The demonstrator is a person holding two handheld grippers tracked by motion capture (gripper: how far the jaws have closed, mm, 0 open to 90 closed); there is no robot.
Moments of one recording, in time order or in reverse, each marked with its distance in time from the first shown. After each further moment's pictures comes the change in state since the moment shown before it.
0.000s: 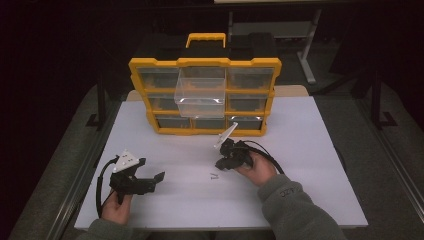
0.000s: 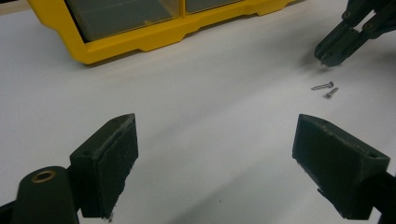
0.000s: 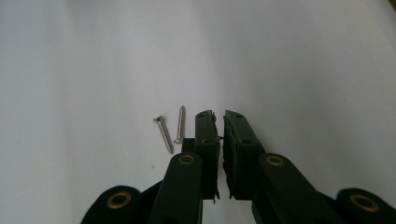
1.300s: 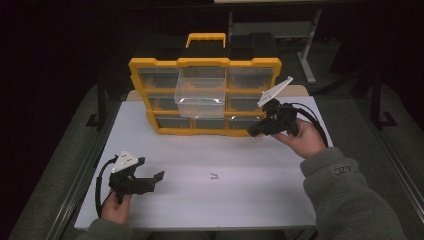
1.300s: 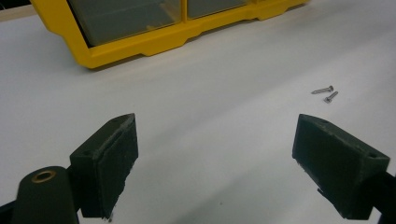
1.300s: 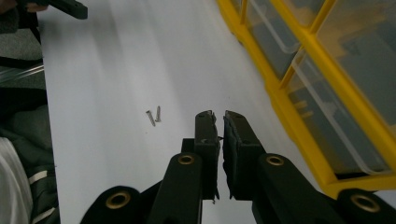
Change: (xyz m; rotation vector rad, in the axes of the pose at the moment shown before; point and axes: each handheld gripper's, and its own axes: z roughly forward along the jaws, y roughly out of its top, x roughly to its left) left arm 0.000 0.001 -0.003 -0.012 0.008 0.004; right arm -0.042 -0.008 -0.157 -0.182 -0.028 -0.025
